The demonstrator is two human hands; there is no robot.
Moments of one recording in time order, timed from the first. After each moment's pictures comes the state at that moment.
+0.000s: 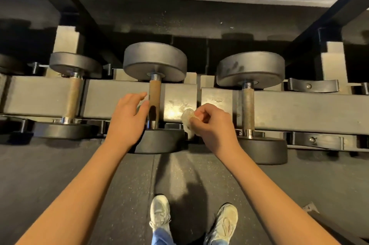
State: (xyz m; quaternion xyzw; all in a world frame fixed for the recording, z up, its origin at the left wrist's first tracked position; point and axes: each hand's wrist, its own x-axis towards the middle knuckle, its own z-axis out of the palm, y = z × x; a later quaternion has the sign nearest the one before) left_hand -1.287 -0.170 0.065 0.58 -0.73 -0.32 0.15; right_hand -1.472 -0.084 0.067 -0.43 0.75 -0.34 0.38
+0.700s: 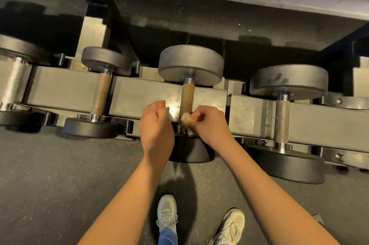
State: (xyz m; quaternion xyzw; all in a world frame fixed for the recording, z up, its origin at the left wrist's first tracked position) left_hand -1.288 -0.166 0.058 0.69 -0.47 -0.43 0.34; right_hand -1.406 -0.147 0.046 -0.43 0.76 -0.25 0.43
